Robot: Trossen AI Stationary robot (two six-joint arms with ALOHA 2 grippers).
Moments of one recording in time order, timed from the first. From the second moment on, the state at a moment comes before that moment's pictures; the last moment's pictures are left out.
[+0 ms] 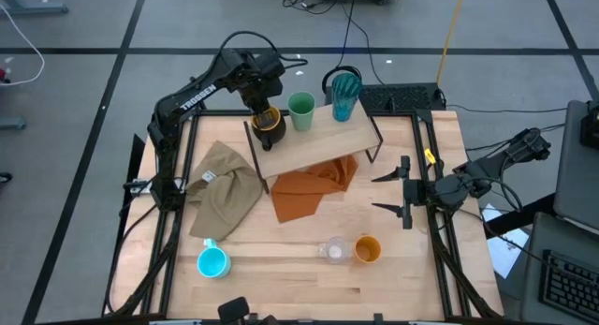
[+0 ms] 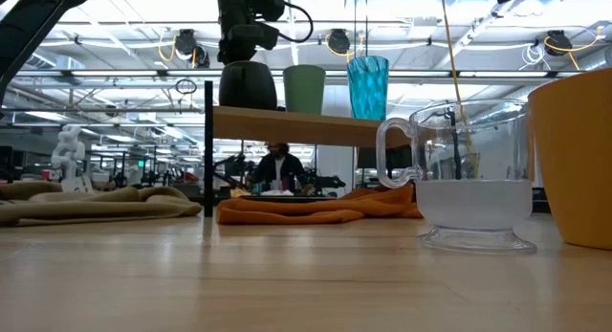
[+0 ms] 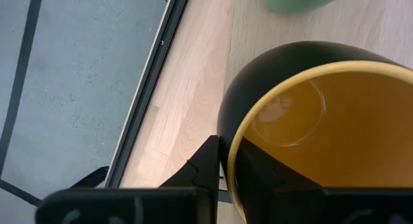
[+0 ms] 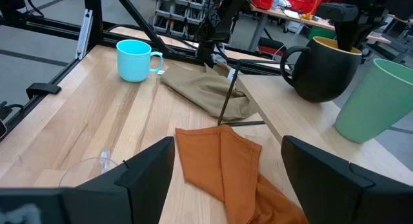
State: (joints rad) left arm 0.59 1.95 2.20 -1.57 -0.08 0.19; right arm 0.50 0.71 0.71 -0.38 0.55 -0.01
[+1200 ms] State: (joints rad) left arm 0.58 1.95 2.28 -1.57 -0.02 0.22; right arm 0.50 0.71 0.71 -0.38 0.55 -0.02
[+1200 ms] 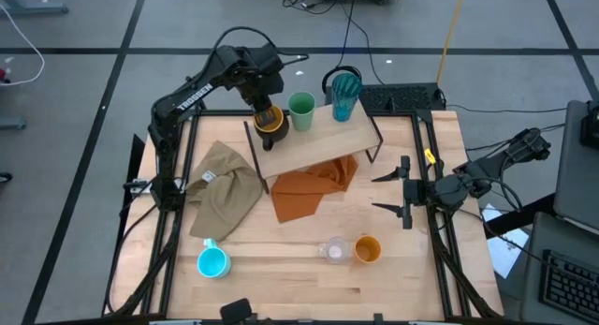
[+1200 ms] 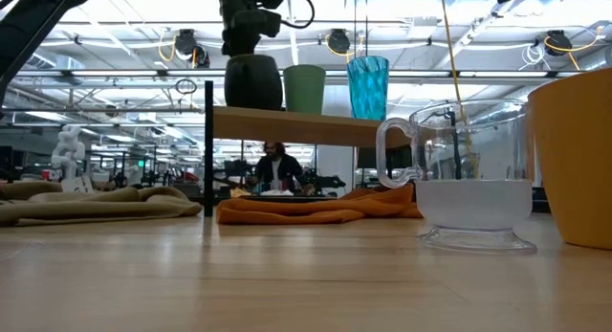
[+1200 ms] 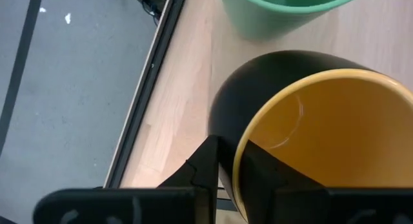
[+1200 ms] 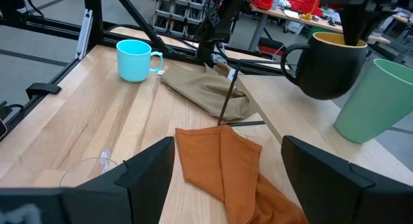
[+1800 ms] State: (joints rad) left arm 0.61 1.95 2.28 -1.57 0.03 0.21; right arm 0.50 0.71 0.71 -0.38 0.55 -0.01
